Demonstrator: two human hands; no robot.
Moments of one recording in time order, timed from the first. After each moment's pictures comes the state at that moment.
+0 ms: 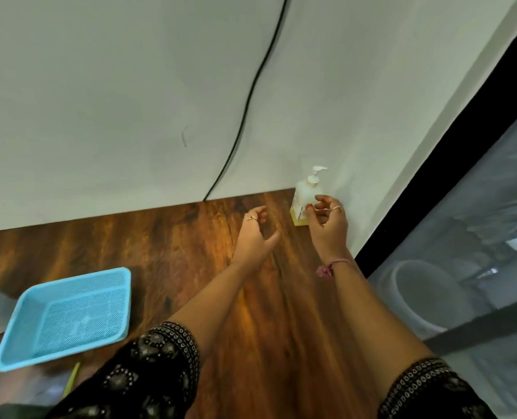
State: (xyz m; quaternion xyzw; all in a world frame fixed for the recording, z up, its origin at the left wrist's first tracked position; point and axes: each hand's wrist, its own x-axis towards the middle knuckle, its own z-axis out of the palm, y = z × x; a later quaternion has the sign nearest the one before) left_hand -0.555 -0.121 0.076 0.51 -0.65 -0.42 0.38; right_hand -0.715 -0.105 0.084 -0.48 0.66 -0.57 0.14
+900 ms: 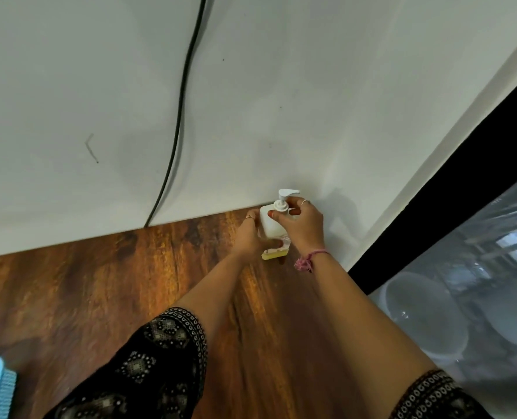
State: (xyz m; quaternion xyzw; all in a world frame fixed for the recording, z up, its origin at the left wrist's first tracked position) left_hand -0.694 -0.290 -0.005 0.52 -0.65 -0.49 0.28; right_hand -0.808 -0.252 0.049 -0.48 0.73 -0.45 0.20
